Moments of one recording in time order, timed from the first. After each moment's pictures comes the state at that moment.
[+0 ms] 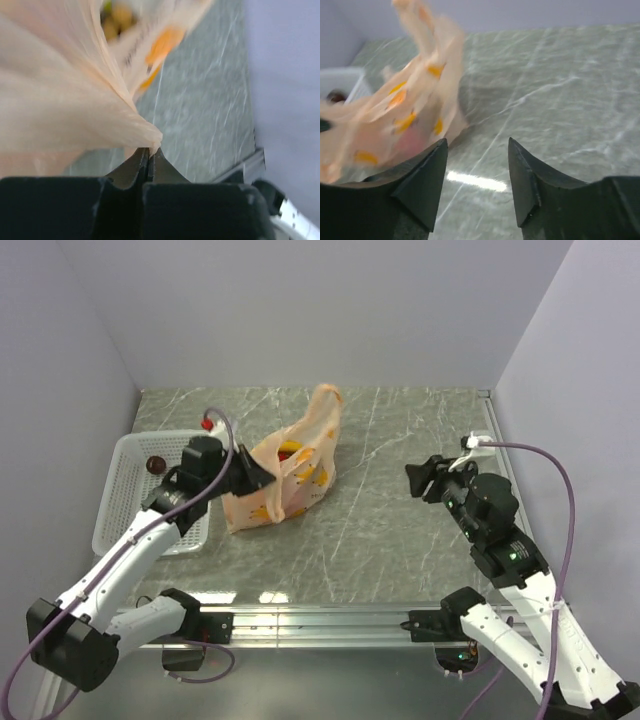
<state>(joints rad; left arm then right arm) -0.44 1.05 0.94 -0.36 0.19 -0.72 0.44 0.63 0.83 -0.34 0.17 0.31</state>
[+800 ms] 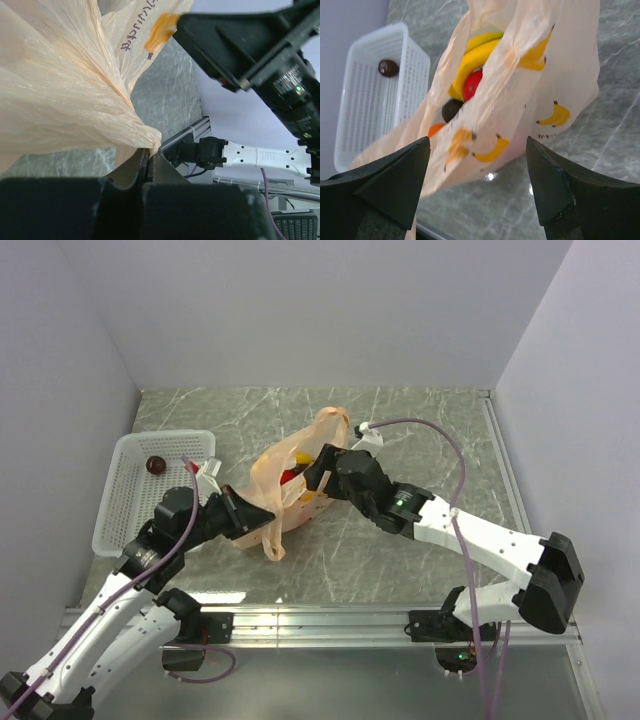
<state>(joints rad) -0.53 0.61 0.65 -0.38 0.29 -0.97 0.92 1.30 1.05 -0.23 0.41 0.85</state>
